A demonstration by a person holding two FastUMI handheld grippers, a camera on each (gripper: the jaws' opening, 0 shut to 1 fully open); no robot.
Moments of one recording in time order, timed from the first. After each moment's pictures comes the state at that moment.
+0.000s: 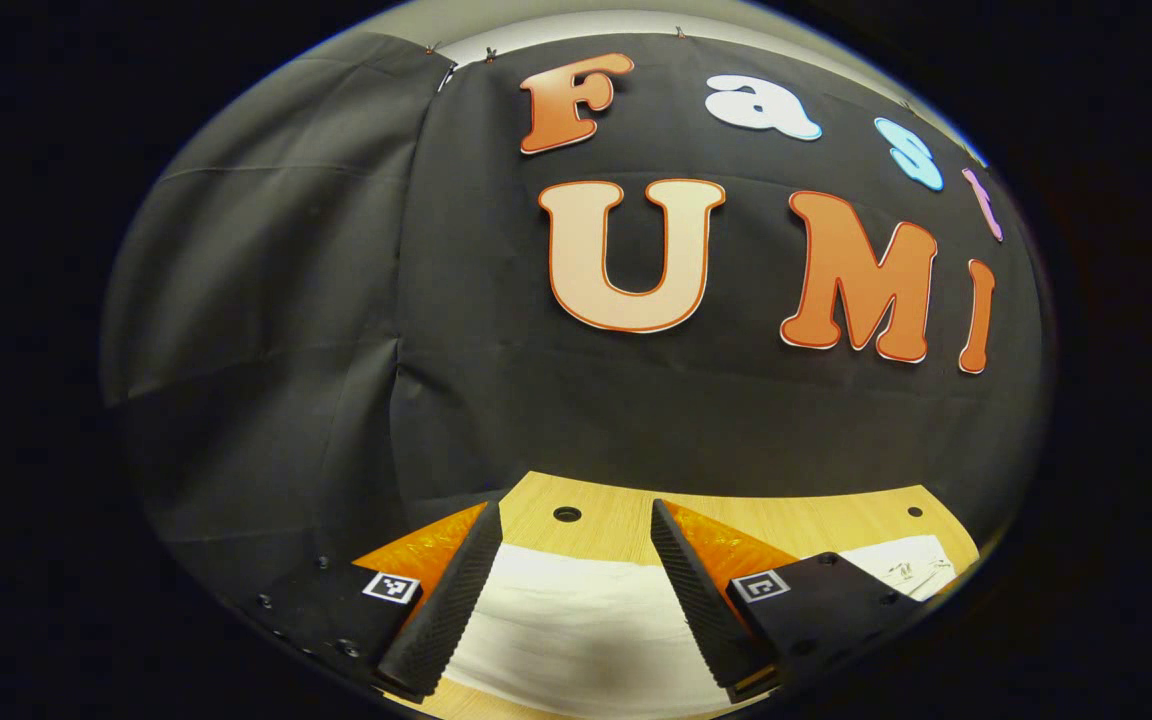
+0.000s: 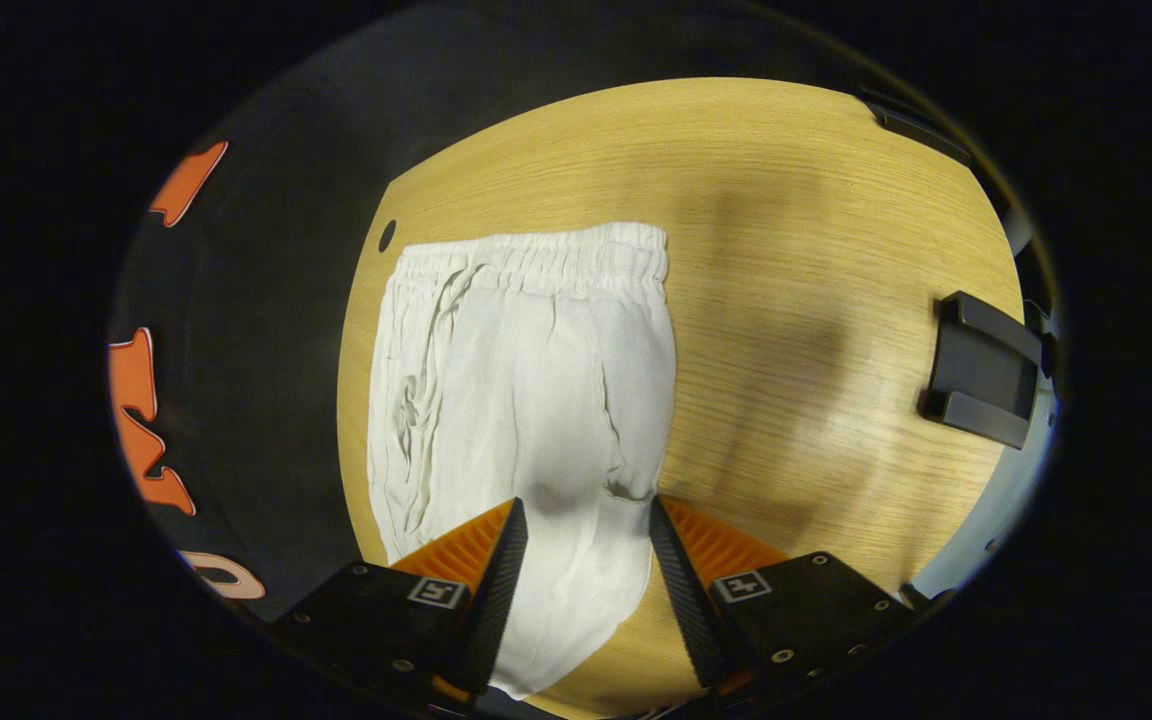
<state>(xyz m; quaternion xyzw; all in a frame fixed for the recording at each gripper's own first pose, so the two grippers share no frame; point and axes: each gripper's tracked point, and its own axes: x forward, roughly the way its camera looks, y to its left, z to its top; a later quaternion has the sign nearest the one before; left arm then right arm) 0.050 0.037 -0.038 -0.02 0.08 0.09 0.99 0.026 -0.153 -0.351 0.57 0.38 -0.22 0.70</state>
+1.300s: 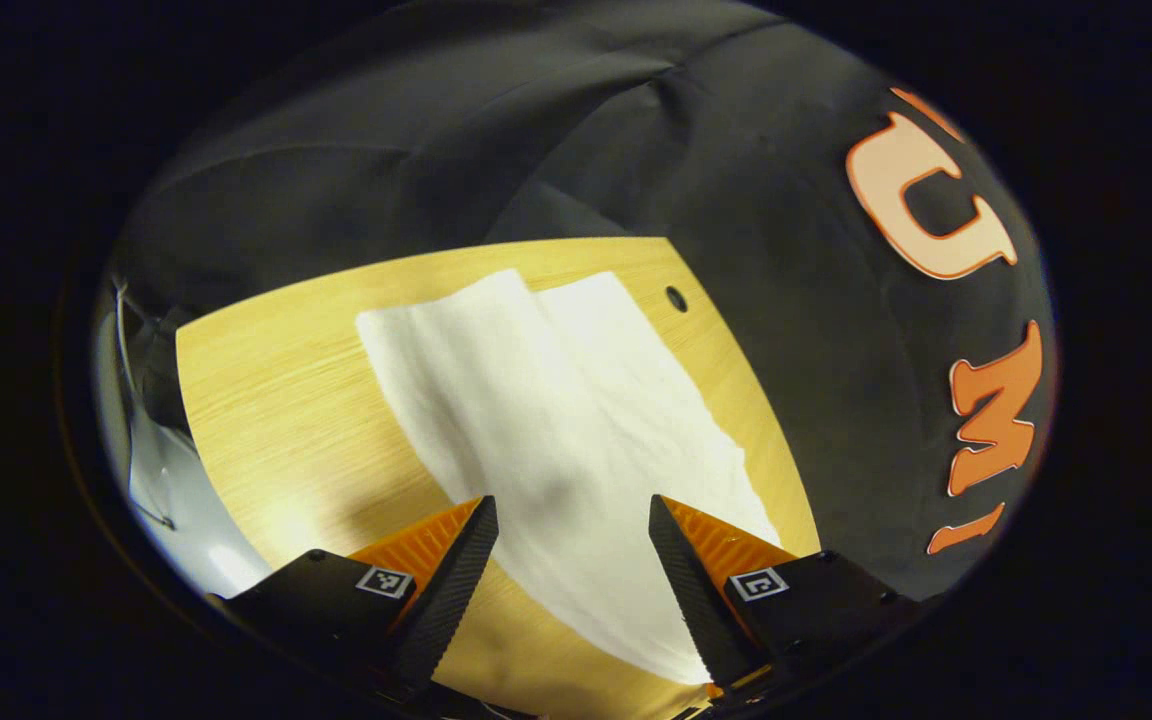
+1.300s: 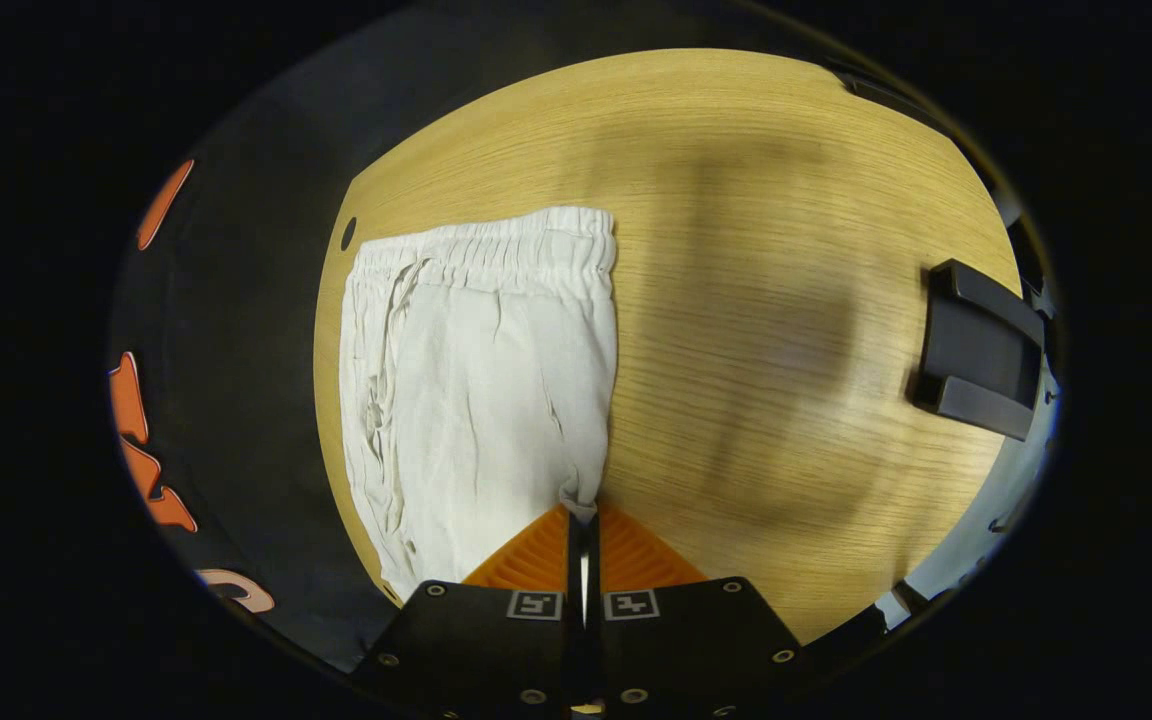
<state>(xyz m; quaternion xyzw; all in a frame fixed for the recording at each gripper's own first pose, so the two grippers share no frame) 0.015 0.019 -0.246 -0.44 0.36 0.19 0.80 0.012 -0.155 -0.367 0.58 0.41 -0.23 0.67</state>
